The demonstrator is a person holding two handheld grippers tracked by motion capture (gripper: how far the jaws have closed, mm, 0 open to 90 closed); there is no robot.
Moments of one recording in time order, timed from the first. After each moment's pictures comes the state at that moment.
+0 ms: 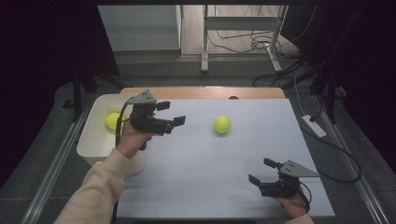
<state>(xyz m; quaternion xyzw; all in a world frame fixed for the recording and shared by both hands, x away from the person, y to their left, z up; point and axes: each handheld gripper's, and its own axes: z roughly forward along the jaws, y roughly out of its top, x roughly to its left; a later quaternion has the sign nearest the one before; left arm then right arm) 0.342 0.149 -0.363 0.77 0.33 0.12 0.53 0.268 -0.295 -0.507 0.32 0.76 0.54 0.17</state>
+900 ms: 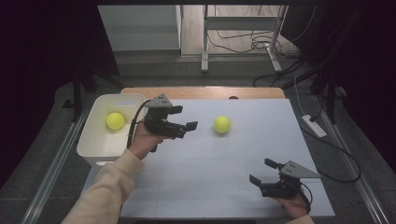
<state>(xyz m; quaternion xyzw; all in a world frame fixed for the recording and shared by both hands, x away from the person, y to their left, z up) 0.348 0.116 -0.374 0.79 0.31 0.11 0.51 0.266 -0.297 -0.507 0.33 0.76 0.54 0.17</state>
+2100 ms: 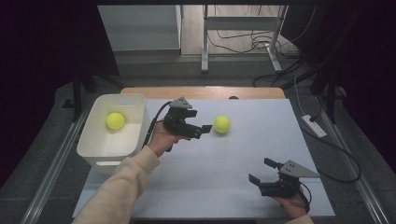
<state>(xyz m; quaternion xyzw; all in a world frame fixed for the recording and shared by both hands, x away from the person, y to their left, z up) 0.375 0.075 -0.400 0.81 0.31 0.08 0.48 0.267 -0.295 -0.507 0.33 0.76 0.54 0.17</state>
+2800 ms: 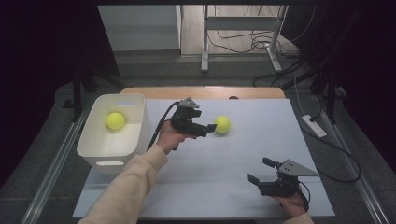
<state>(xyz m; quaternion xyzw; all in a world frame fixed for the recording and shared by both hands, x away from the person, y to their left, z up) 0.393 0.058 -0.415 0.82 0.33 0.08 0.47 0.270 -0.293 -0.508 0.32 0.76 0.54 0.17</state>
